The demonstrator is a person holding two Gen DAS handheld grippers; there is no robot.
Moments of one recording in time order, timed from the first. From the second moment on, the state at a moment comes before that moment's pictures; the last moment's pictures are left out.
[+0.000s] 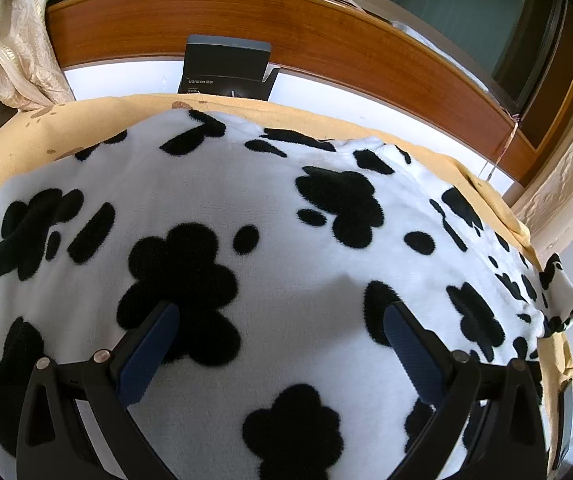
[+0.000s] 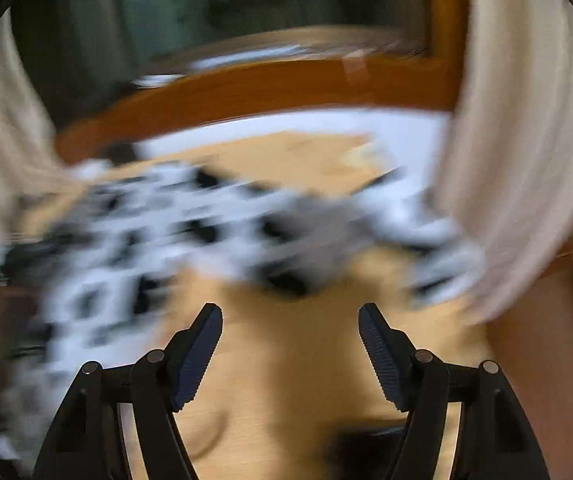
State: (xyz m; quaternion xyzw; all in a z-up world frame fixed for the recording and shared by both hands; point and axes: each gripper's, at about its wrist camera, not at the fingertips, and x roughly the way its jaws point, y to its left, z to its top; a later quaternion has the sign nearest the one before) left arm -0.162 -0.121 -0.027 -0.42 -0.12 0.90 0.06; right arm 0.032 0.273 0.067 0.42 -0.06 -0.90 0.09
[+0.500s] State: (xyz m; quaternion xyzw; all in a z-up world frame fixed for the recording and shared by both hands) left arm -0.160 -0.127 -0.027 -0.42 -0.13 0.90 0.07; right arm 0.096 0.134 0.001 0.46 0.07 -0.86 0.21
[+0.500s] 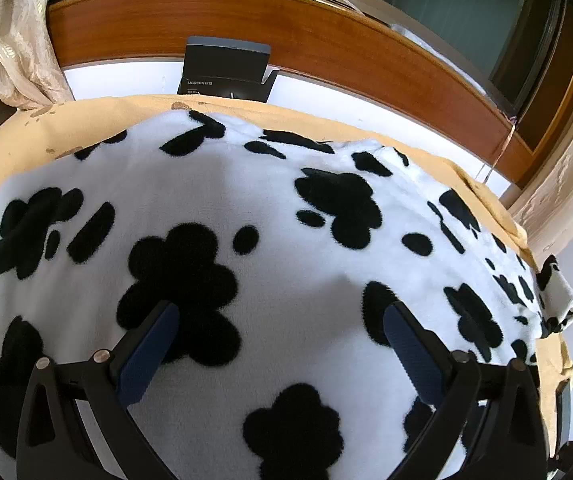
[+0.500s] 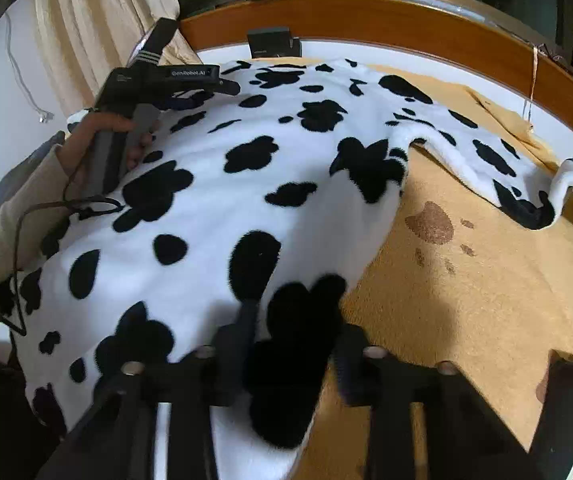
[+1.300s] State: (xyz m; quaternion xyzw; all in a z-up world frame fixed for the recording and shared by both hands) left arm -0.019 -0.155 -0.010 -0.49 -0.13 0.84 0.18; right arm 0.139 0.071 0.041 0.36 0.12 -0.87 0.31
